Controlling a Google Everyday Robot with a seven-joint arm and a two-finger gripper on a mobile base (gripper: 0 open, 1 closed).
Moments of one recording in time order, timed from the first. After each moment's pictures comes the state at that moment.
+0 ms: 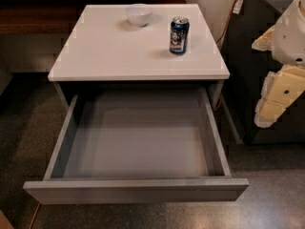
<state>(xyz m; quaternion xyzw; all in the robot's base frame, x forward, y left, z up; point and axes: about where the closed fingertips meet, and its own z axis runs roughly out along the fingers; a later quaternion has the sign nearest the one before) 0.438 -0.216 0.976 -0.60 0.78 -0.03 0.16</state>
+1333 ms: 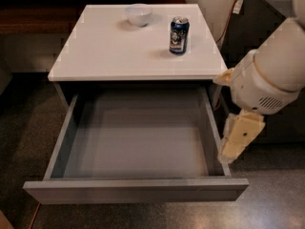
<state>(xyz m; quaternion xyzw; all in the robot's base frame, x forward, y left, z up) 0.412 -0.152 0.912 -0.65 0.74 0.02 0.18</state>
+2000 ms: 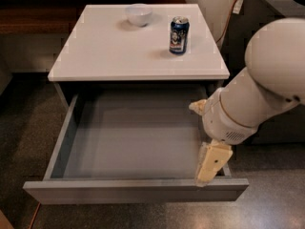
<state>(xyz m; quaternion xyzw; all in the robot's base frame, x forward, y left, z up) 0.402 -0.111 0.841 -0.67 0.72 0.06 0.18</state>
